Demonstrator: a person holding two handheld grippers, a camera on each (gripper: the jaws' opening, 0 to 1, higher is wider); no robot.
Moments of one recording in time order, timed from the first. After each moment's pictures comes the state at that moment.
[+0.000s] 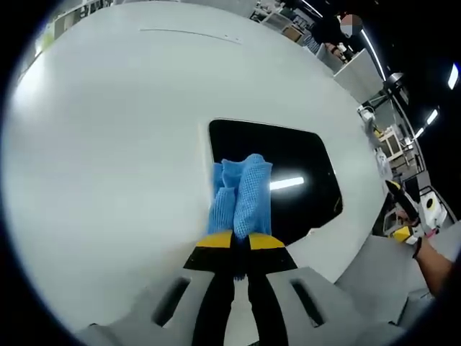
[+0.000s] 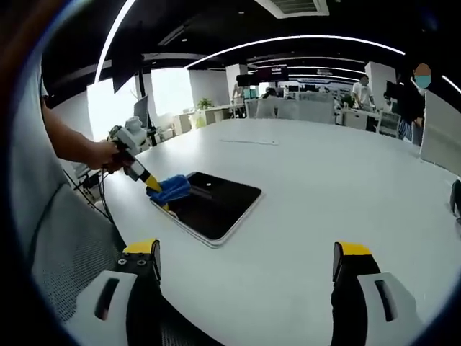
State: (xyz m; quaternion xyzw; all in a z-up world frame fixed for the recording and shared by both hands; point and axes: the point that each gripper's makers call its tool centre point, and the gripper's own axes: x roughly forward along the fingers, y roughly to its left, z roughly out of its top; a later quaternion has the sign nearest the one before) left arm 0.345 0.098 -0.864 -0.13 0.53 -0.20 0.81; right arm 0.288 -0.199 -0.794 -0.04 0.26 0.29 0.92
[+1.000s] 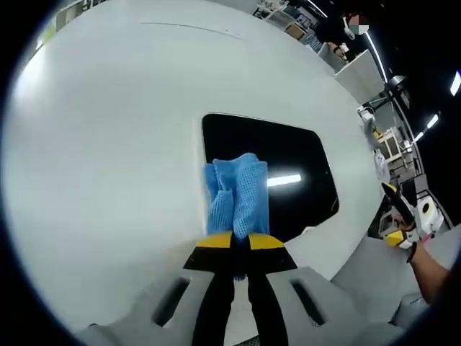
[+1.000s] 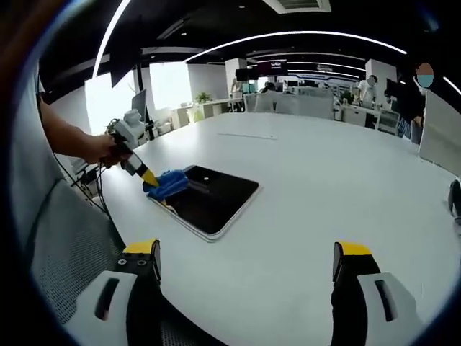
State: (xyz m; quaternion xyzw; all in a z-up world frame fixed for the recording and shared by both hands) left arm 0.343 0.084 -0.864 -0.14 0.55 -0.20 0.80; right arm 0.289 -0.205 -0.799 -0.05 0.27 0.28 0.92
